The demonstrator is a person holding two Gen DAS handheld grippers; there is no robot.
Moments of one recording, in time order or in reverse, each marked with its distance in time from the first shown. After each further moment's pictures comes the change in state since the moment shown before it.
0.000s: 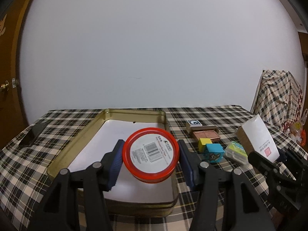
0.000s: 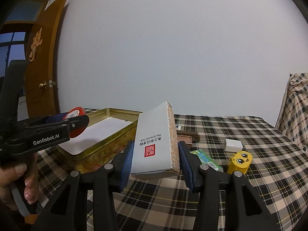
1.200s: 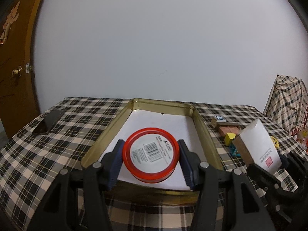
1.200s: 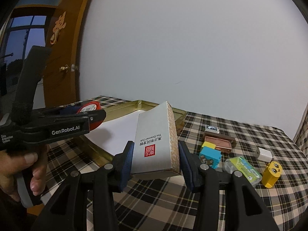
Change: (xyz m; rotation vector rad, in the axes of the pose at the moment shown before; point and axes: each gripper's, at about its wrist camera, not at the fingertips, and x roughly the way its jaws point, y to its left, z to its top) left arm -0.001 0.063 -0.008 -0.063 0.050 0.071; right arm 0.024 0.072 0.003 -0.125 0.052 0.139
